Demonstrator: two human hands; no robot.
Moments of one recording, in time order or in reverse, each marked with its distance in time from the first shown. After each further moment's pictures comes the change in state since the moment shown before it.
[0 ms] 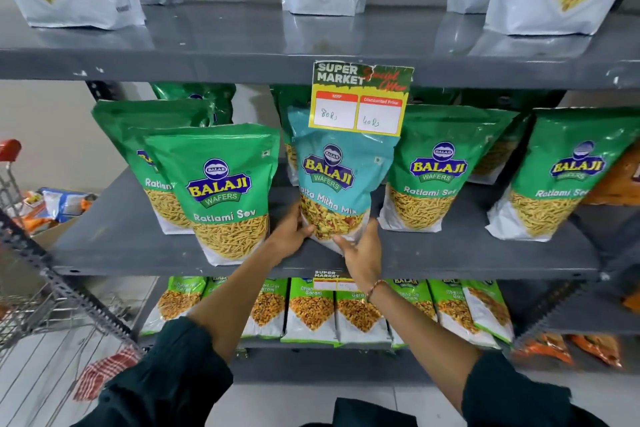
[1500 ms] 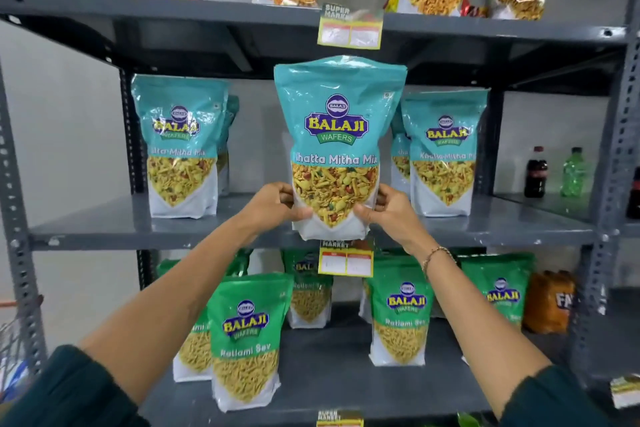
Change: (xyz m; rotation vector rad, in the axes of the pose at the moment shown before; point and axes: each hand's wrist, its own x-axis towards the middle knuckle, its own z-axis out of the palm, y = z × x) left_hand -0.126 0.301 -0.157 0.019 0.121 0.461; right_hand 0.038 -0.320 -0.152 0.094 -0.158 -0.498
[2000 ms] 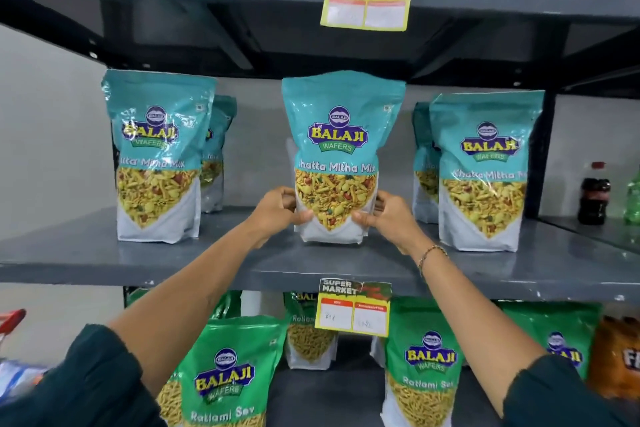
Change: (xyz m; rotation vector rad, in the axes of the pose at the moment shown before) left_hand 0.114 -0.039 0.002 -0.089 0.110 -0.044; right_hand 0.118 0.072 0.006 0.048 -0.058 0.098
